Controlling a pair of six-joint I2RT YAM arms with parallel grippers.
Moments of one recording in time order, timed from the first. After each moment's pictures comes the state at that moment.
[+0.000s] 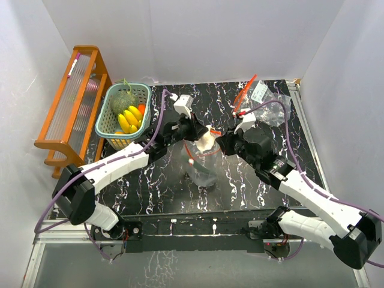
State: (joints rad) left arm -0.77 1.47 1.07 0.11 0.05 -0.52; right arm 0.68 0.96 0.78 -0.13 0.13 0.39
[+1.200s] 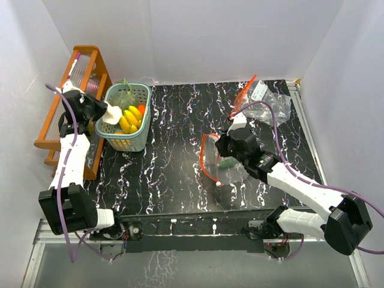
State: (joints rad) left arm 0.17 1.33 1.16 -0.20 0.13 -0.60; right arm 0.68 1.12 0.76 -0.10 0.19 0.40
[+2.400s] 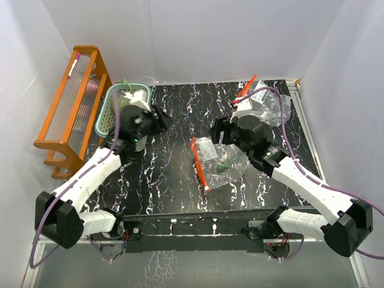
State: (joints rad) left arm -0.39 1.21 0.98 -0.10 0.11 -0.65; right arm 0.65 1.11 0.94 -0.17 0.18 0.32
